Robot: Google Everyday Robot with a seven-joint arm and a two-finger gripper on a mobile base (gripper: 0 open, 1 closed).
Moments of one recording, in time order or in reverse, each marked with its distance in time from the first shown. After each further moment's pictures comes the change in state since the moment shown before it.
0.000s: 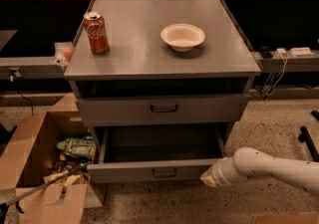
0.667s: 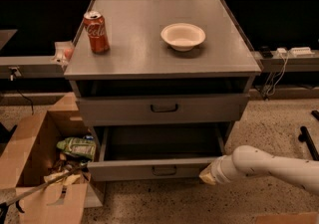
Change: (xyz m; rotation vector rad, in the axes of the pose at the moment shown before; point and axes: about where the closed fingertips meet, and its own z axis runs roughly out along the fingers) arm -0.008 -0.006 0.002 0.010 -0.017 -0.009
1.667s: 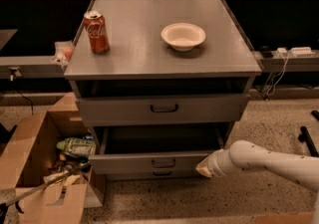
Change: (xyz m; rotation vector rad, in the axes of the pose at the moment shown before) arm -0.021 -0.016 0.003 0.023 -0.036 -0.019
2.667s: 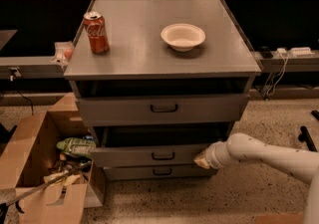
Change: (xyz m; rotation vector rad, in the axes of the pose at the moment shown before) arm -0.024 -0.023 0.006 0.020 -0.033 -0.017
